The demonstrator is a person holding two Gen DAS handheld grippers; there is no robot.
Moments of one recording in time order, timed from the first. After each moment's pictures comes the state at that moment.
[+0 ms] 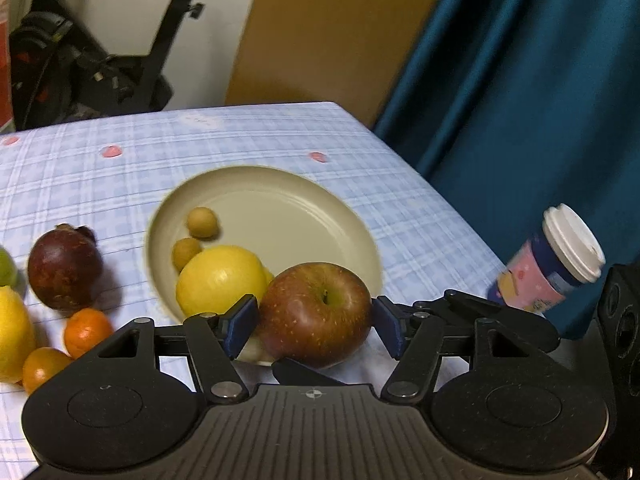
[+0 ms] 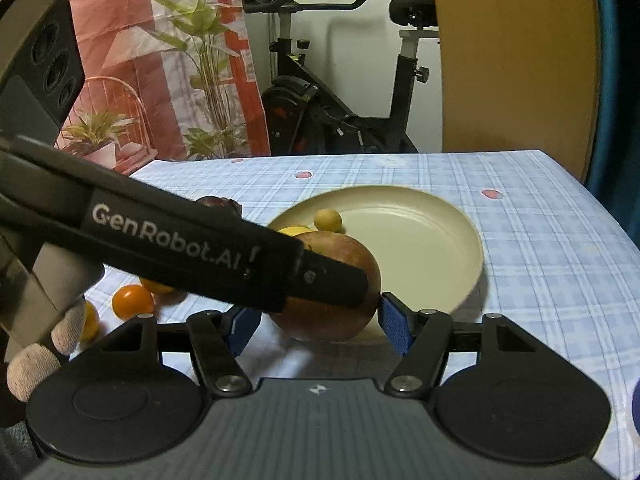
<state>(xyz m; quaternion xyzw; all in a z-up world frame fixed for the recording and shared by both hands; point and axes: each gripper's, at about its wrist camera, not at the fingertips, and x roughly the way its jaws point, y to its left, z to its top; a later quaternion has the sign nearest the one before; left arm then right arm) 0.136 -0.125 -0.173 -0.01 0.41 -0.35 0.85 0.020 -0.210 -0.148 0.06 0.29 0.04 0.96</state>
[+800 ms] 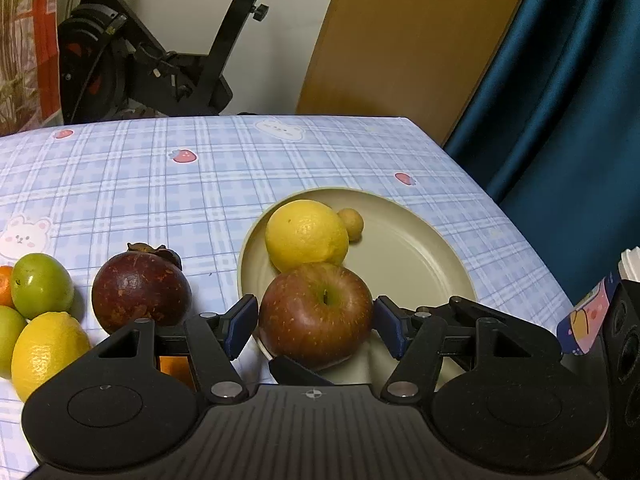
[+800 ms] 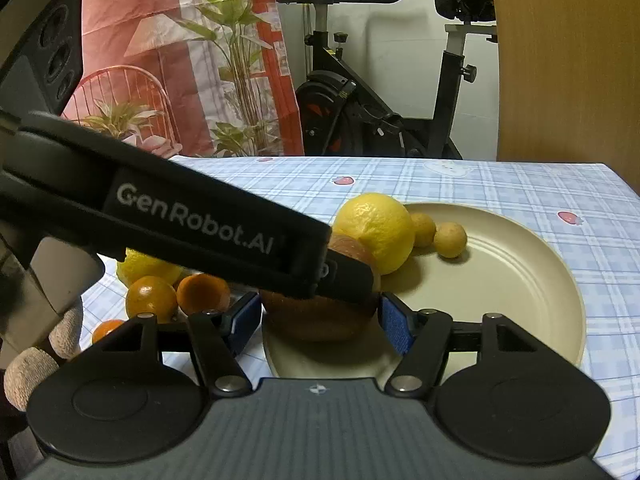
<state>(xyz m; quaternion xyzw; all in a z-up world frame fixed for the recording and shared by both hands) 0.177 -0.098 -0.181 -0.01 0.41 -0.28 0.87 0.088 -0.192 -0.172 0.05 0.28 0.10 0.95</state>
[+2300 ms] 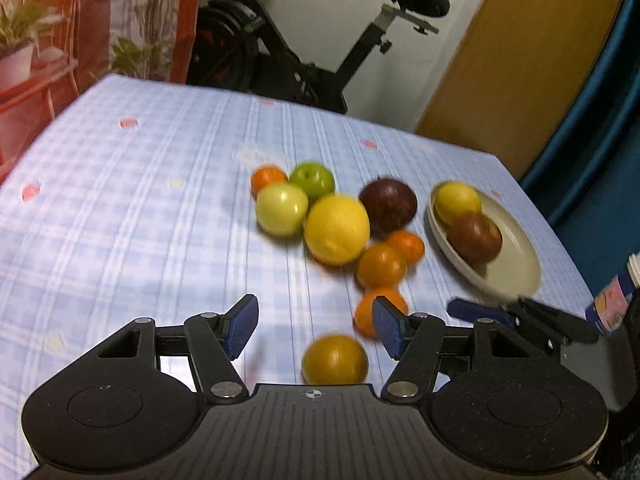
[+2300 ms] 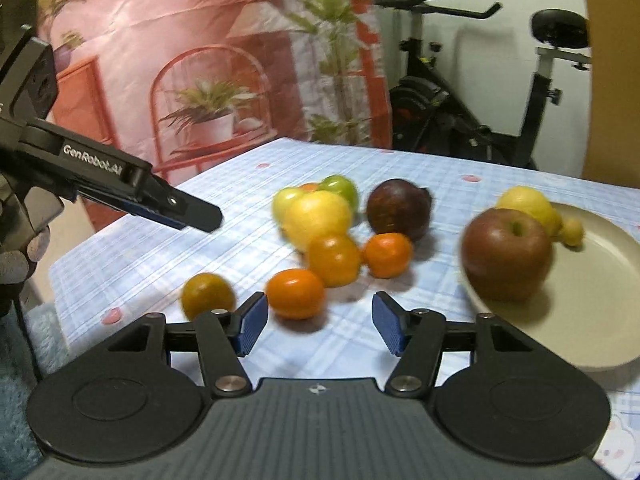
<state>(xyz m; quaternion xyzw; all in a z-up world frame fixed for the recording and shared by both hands) 0.082 0.093 -0.155 -0.07 0.41 -0.16 0.90 0.031 -0.105 -0.169 0.01 0.27 0.21 0.94</state>
